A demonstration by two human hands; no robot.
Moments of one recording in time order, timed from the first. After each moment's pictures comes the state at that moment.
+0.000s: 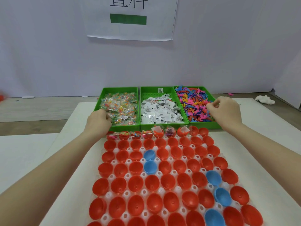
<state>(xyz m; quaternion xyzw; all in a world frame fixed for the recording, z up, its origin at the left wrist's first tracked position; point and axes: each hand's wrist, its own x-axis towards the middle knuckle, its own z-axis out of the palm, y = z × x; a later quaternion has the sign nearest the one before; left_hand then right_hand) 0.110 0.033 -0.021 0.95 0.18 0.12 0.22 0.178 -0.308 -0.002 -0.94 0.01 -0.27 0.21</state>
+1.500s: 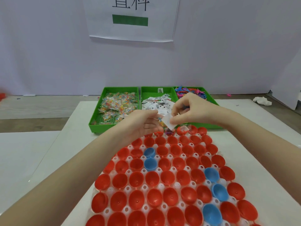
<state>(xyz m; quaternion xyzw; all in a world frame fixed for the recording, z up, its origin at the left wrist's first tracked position) 0.064 -0.071 0.040 0.64 0.08 -0.12 0.75 0.106 -0.236 0.075 -0.88 -0.32 0.12 0.33</state>
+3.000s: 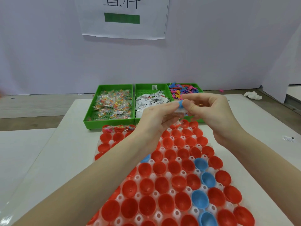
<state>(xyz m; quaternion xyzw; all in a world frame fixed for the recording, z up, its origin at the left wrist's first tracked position) 0.033 -0.126 0.045 0.57 -0.04 -0.05 0.82 0.049 -0.258 0.063 -0.77 -0.12 -0.09 0.62</state>
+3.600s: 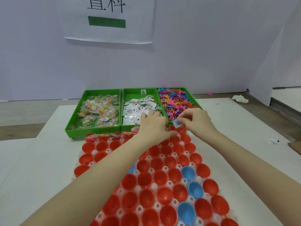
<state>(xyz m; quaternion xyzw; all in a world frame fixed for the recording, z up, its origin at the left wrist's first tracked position) 0.110 -0.152 -0.003 0.99 -0.12 0.08 0.09 0.120 -0.293 0.012 -0.93 -0.10 -0.12 0.35</state>
